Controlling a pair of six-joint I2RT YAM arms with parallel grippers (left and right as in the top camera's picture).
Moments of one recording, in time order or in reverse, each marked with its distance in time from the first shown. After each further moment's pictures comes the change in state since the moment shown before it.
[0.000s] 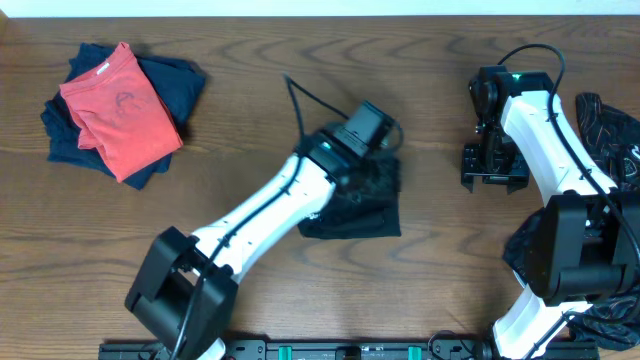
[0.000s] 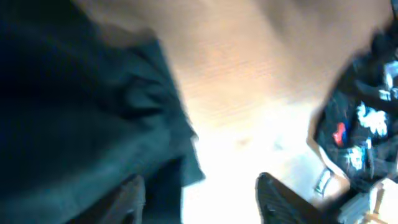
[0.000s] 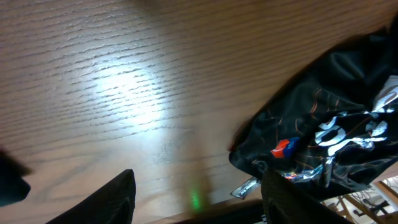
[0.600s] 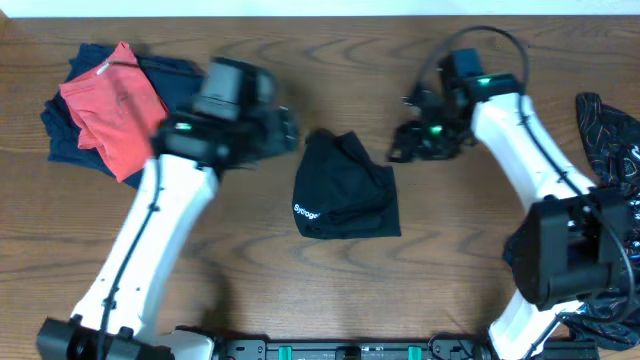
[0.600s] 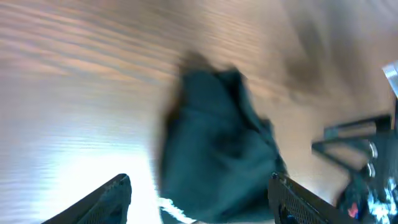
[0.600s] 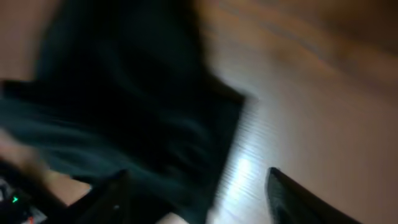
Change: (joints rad) left arm 0.500 -0.297 0.013 -0.257 -0.093 0.117; right arm 0.177 0.000 -0.001 0.411 -0.637 -0.276
